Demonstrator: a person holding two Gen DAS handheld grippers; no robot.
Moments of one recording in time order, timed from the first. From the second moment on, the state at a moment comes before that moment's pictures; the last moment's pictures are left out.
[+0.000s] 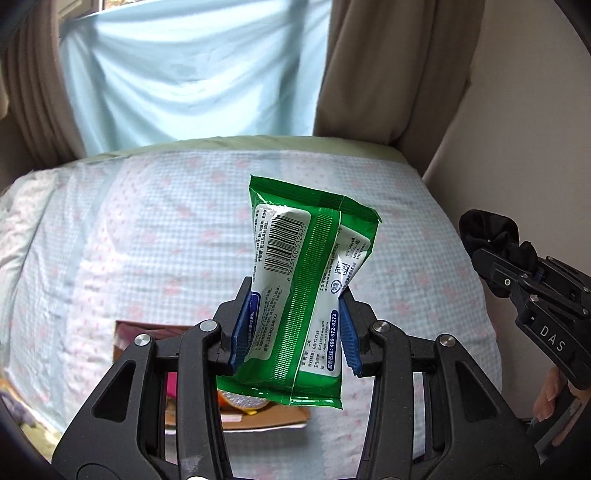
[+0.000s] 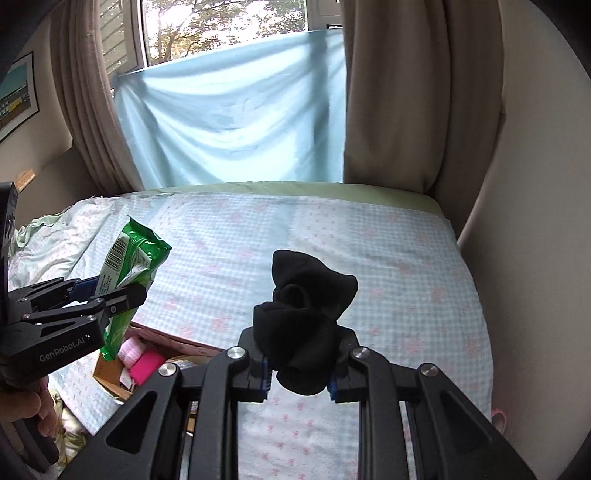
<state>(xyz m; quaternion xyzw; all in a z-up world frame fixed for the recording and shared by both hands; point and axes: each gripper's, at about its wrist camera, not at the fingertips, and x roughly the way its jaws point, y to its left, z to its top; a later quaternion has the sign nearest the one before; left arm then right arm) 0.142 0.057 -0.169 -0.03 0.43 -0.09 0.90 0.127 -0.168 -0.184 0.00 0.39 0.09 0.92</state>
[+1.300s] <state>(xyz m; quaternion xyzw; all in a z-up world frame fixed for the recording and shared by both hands) 0.183 0.216 -0.403 0.07 0.64 -0.16 0.75 0.173 0.043 -0.387 0.06 0.63 0.05 0.78</state>
